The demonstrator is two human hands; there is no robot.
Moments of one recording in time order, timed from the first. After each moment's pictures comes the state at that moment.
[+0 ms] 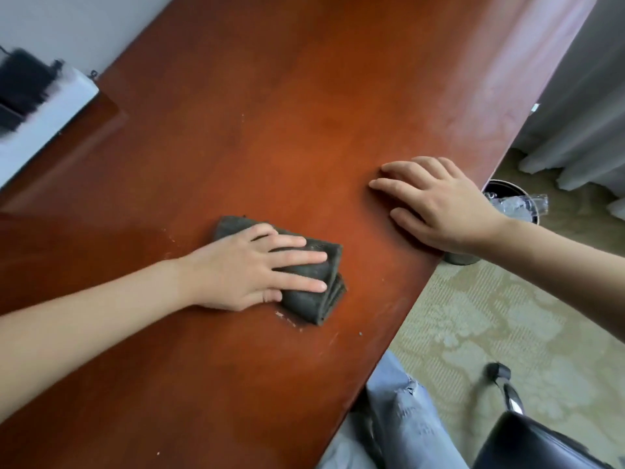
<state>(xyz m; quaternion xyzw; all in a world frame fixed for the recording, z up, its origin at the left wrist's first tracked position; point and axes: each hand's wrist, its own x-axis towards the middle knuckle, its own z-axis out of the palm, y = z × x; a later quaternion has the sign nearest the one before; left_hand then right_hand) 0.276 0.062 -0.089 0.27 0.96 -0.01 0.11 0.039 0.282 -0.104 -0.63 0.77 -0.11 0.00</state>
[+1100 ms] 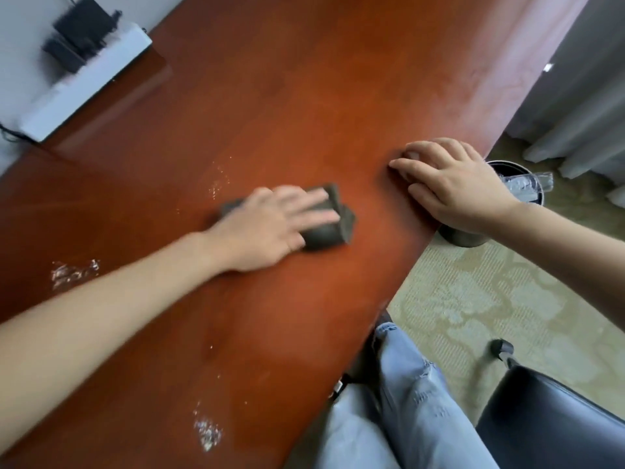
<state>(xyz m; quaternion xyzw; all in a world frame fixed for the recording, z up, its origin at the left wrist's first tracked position) 0.340 0.094 -0.086 0.04 0.99 0.04 0.10 0.113 0.308 -0.096 -0.59 0.80 -0.09 0.01</state>
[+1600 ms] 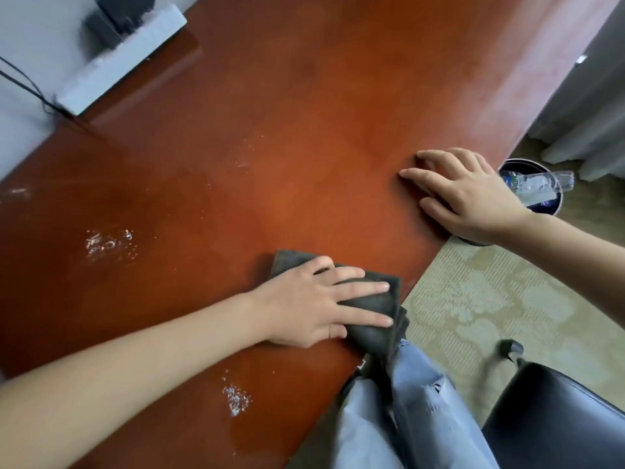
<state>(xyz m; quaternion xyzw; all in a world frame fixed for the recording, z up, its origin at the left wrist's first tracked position) 0.412 0.176 -0.091 0.22 0.97 0.03 0.10 0.152 0.314 -0.097 -0.60 0.79 -0.09 0.03</state>
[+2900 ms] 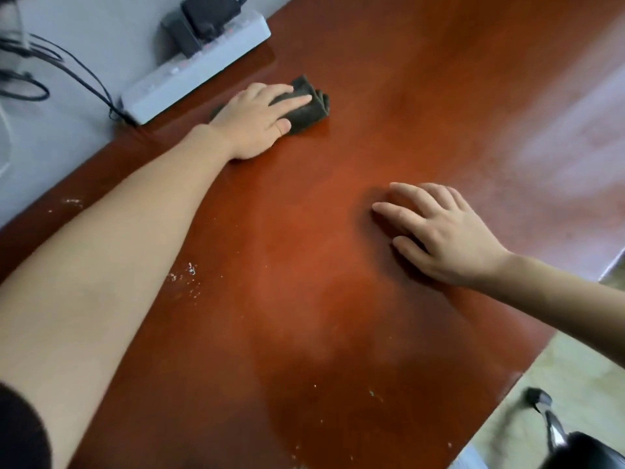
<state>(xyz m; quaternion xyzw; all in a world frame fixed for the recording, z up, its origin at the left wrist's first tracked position) 0.343 -0.134 -0.078 -0.21 0.97 0.01 0.09 0.219 0.180 -0.091 -0.67 0.74 -0.08 0.04</state>
